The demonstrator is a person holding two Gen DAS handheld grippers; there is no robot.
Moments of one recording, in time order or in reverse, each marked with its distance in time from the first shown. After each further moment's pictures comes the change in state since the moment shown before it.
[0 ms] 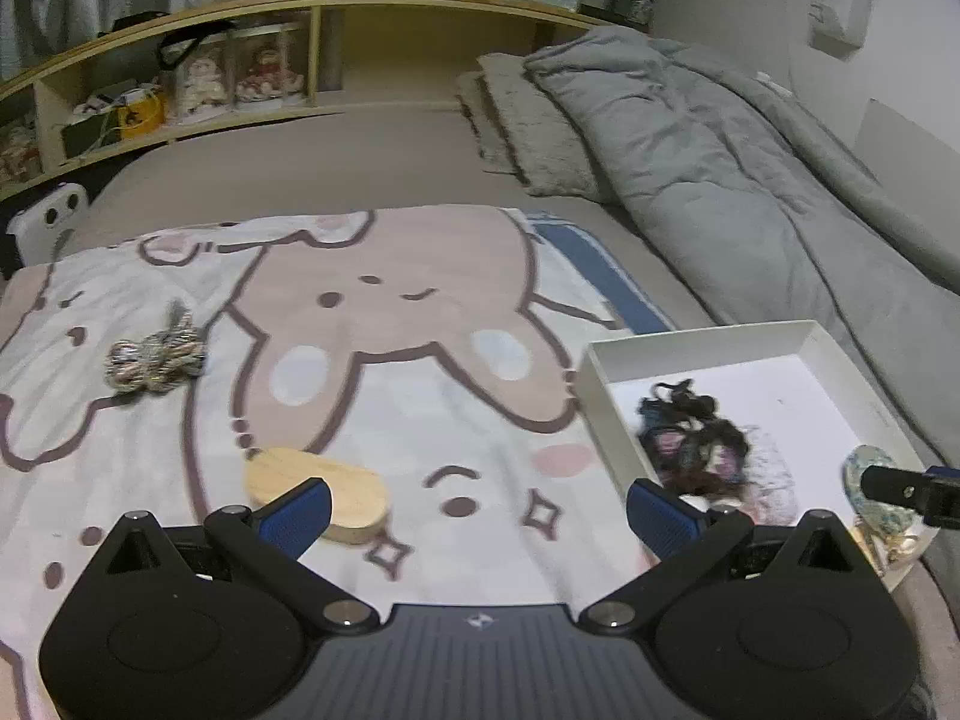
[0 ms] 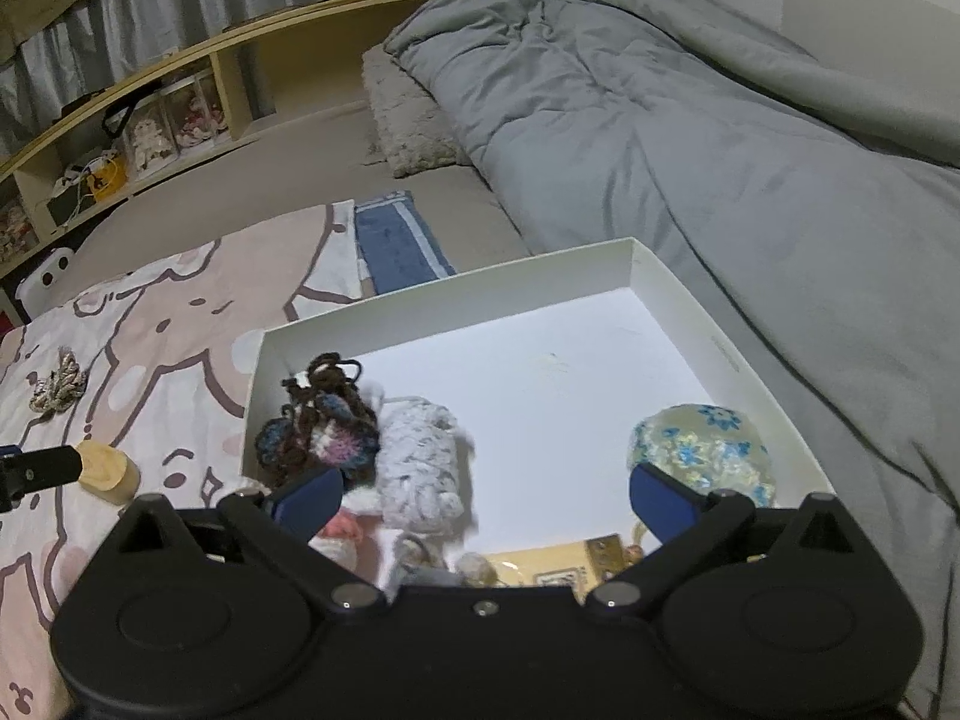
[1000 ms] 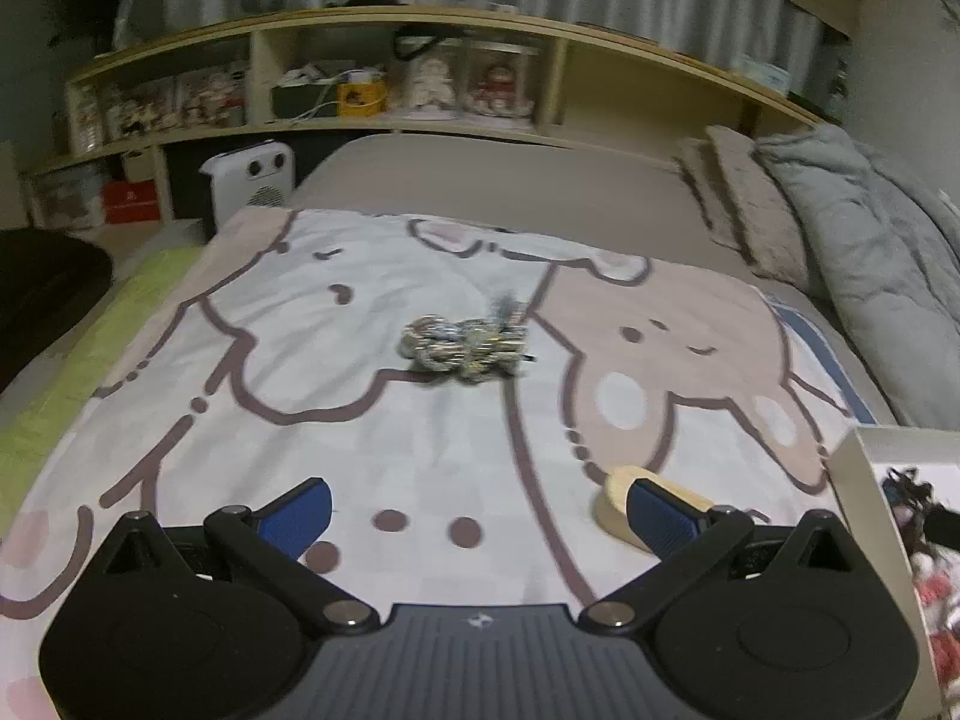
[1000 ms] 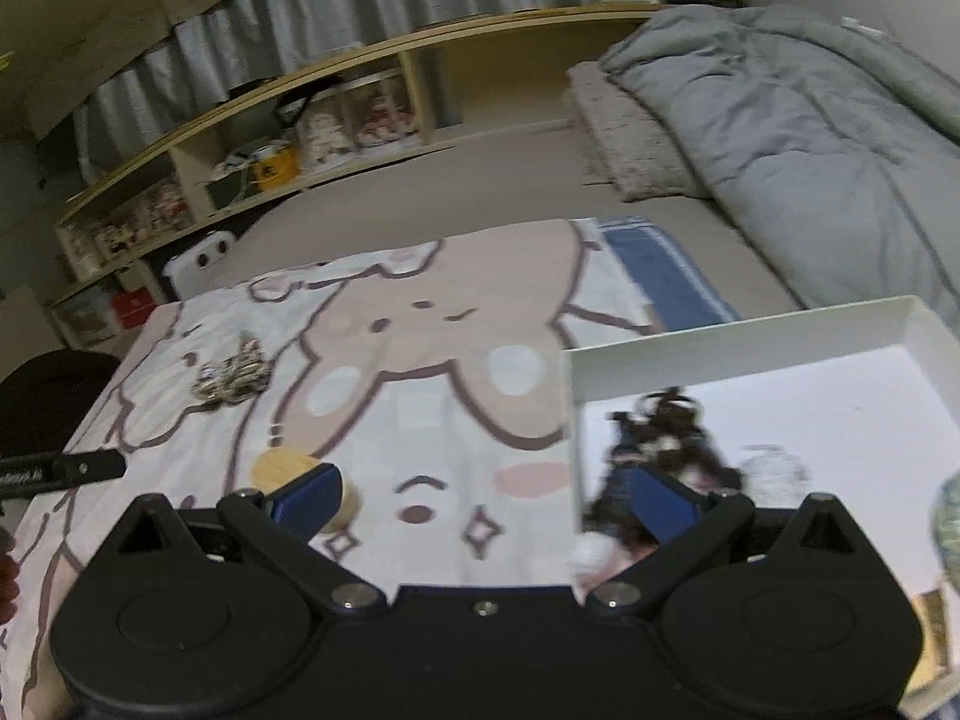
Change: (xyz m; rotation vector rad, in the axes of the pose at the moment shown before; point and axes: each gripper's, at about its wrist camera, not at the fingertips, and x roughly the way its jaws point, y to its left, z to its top) left arm -0.032 0.163 -0.027 -0.235 -0.091 0.246; right arm 0.025 0.140 -0.007 -0.129 -0.062 0.311
